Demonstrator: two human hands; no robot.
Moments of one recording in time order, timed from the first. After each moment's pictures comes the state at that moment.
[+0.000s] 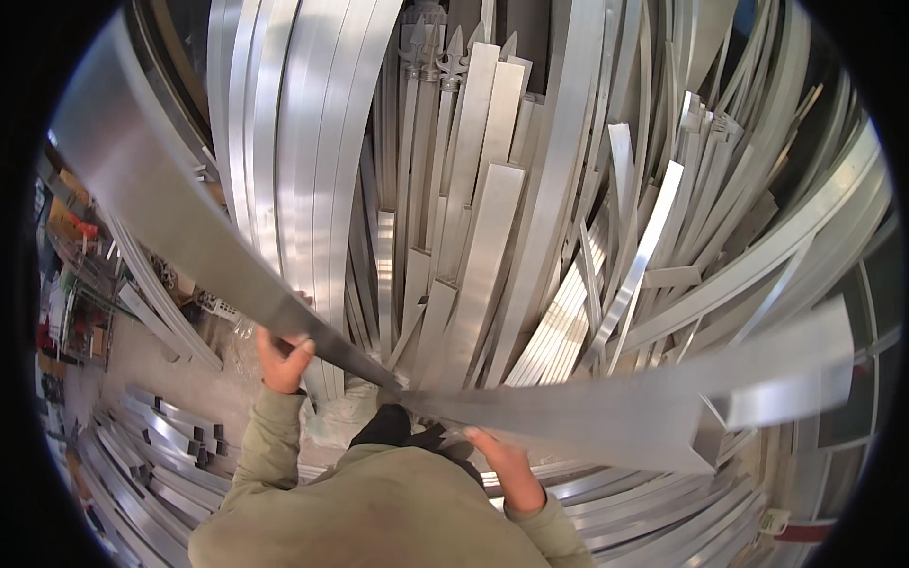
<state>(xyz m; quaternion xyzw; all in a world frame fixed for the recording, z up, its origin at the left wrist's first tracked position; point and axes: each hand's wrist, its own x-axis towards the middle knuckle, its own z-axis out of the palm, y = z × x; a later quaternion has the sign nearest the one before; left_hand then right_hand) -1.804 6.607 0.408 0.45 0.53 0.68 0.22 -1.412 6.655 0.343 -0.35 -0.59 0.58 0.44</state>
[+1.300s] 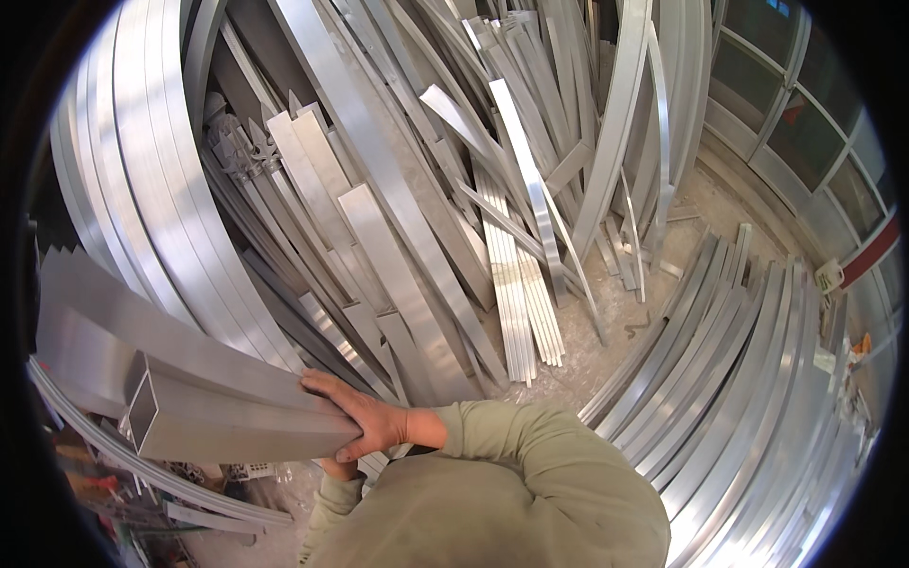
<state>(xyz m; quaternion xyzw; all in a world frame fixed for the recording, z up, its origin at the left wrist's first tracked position) -1.740 6.605 0.346 0.39 0.38 0.59 0.60 -1.576 6.685 0.384 -0.04 -0.72 0.52 0.46</state>
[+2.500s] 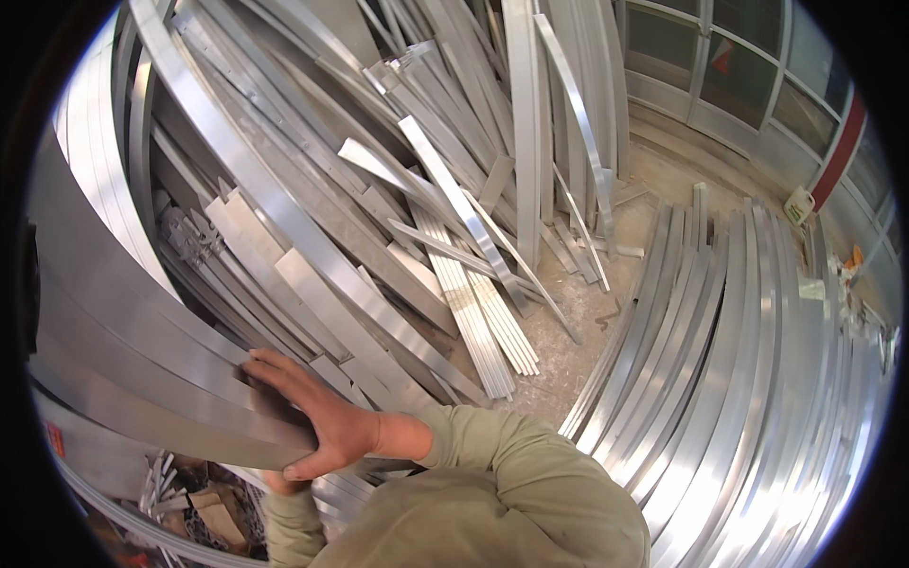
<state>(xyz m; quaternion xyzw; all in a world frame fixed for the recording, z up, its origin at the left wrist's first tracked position) -1.664 6.629 0.445 0.45 0.23 0.67 0.55 -1.426 6.653 0.507 -0.07 -0.70 0.39 0.60</state>
